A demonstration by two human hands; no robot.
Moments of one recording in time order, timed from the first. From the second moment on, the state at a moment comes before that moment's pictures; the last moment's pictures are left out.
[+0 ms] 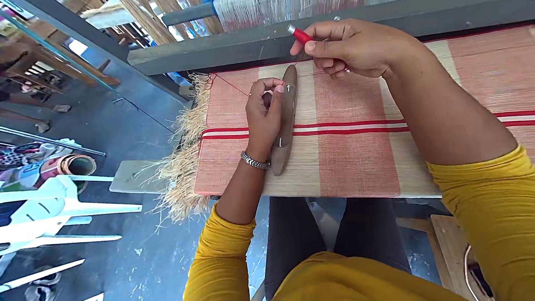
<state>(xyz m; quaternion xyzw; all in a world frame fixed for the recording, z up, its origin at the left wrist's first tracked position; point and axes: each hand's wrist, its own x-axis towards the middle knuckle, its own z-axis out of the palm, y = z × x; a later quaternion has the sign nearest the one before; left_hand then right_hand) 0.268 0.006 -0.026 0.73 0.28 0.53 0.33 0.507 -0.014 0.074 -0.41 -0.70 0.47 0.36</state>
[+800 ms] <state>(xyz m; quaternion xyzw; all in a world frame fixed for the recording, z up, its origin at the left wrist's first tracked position) 0.270 0.005 -0.025 0.80 0.22 0.48 0.28 0.528 -0.041 0.105 -0.38 -0.67 0.48 0.41</state>
